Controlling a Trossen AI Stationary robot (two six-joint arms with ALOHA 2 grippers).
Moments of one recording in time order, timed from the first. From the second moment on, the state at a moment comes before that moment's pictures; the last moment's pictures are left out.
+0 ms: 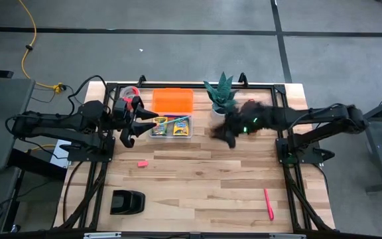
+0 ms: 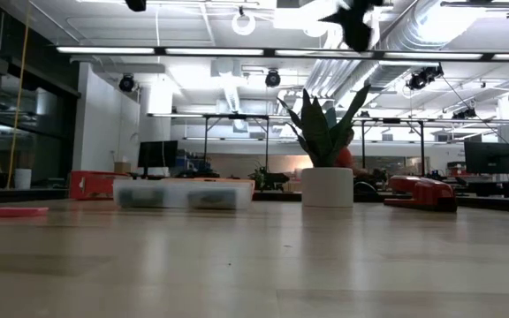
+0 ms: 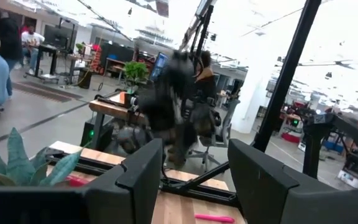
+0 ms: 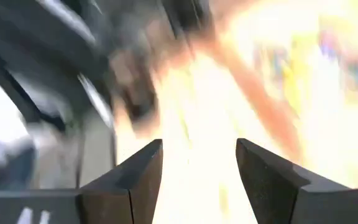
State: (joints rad) left arm 0.12 0.74 0.64 0.29 0.01 -0.27; right arm 0.00 1.18 0.98 -0.20 -0.12 0.62
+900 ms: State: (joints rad) left arm 0.12 0.75 0.64 0.26 -0.02 -0.31; right arm 0.85 1.34 0.59 -0.44 -0.30 2.20
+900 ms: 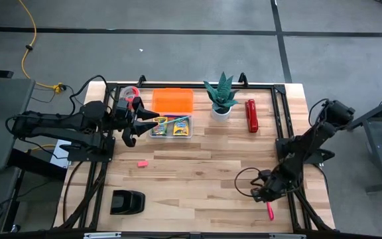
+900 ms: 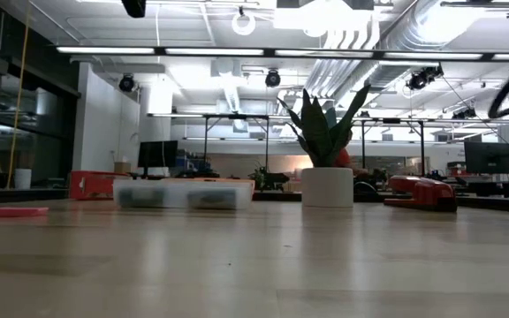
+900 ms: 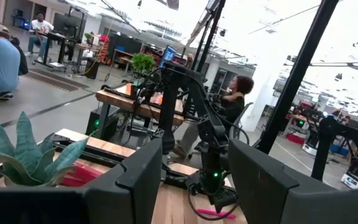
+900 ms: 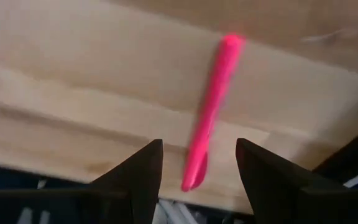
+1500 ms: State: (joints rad) left arm 0.12 0.75 0.64 0.26 -0.02 -0.31; right arm 0.87 1.47 0.60 -0.47 -0.25 2.24
